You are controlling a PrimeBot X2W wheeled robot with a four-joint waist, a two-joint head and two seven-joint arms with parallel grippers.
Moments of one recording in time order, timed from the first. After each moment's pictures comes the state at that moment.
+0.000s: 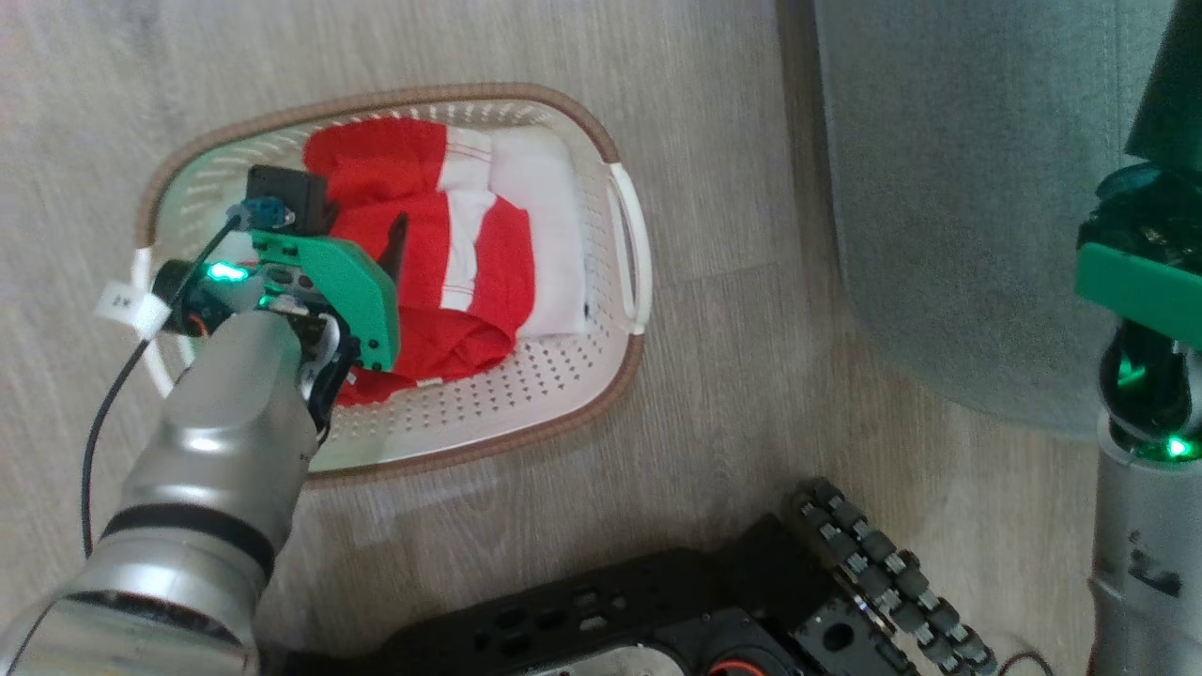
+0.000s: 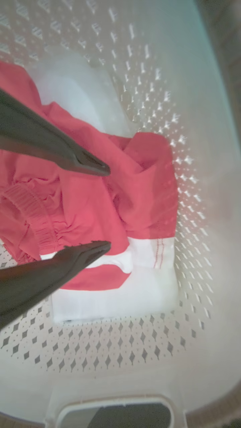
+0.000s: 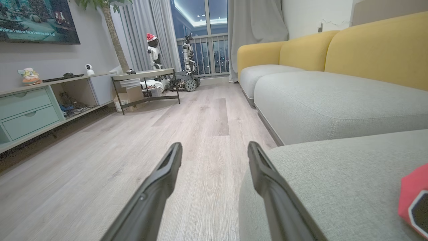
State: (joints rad) left arm -0.89 0.11 -0.47 1.14 -0.36 -0.12 -0.09; right arm -0.49 -0.09 -0.02 -0.30 0.35 0.13 -0.26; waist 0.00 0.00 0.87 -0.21
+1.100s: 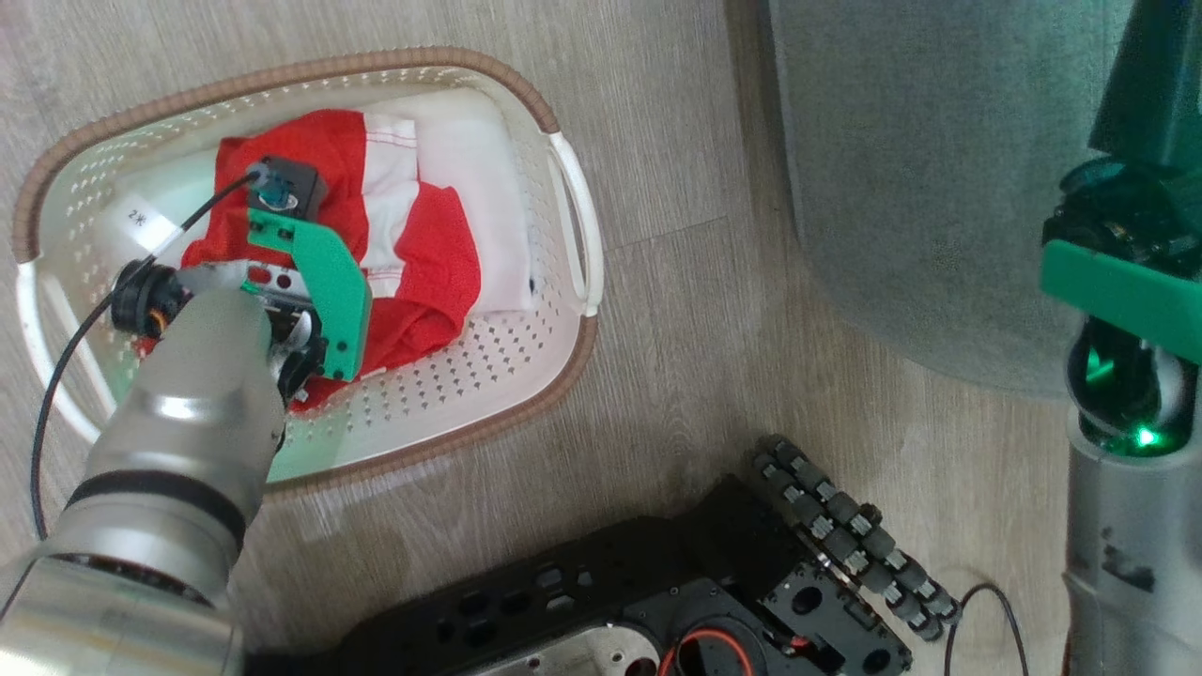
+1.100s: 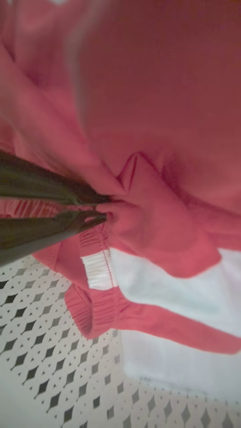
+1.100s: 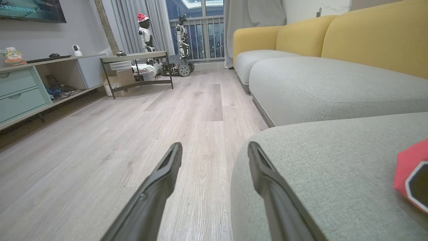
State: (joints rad) left arm -0.99 0.14 -0.57 1.29 -0.33 -0.12 0.24; right arm -0.51 -0.06 0.02 -0.31 0.35 0.13 -0.26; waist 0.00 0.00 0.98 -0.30
